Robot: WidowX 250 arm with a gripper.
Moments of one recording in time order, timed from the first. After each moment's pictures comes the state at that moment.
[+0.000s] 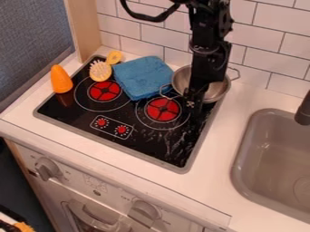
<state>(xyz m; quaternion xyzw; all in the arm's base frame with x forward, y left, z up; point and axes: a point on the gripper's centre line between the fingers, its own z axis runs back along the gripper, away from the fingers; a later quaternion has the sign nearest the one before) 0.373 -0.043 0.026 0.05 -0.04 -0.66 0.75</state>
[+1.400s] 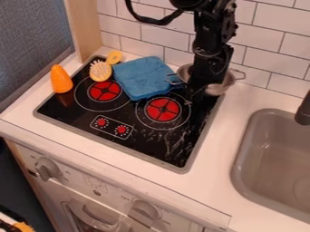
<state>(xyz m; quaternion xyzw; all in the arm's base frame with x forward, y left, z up) 0.371 -0.042 0.021 0.08 -0.02 -0.69 0.72</state>
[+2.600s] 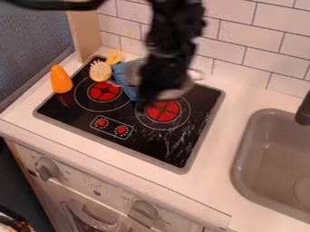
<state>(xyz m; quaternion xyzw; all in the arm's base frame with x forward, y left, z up) 0.273 -0.001 0.095 0.17 -0.01 -0.61 0.77</state>
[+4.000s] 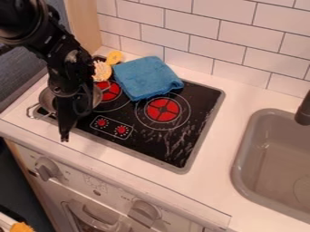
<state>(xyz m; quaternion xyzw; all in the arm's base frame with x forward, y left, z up) 0.250 0.122 0.020 0.20 -0.02 -0.48 0.86</state>
